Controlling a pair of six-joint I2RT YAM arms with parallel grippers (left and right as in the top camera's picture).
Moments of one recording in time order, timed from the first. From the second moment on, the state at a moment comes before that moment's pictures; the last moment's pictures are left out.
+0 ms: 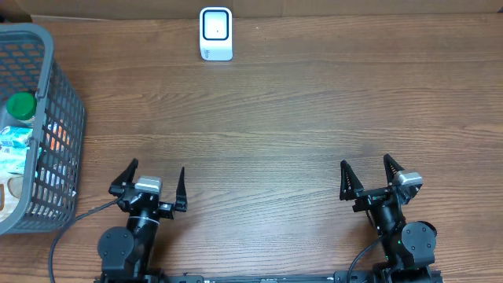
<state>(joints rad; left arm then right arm) 0.00 0.09 0.16 -0.17 0.13 0.10 0.13 0.01 0.02 -0.03 -0.07 0.23</state>
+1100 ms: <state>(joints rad) 0.00 1.41 1.39 -1.06 0.57 0.05 0.13 0.01 0.02 -0.03 -0.07 0.23</state>
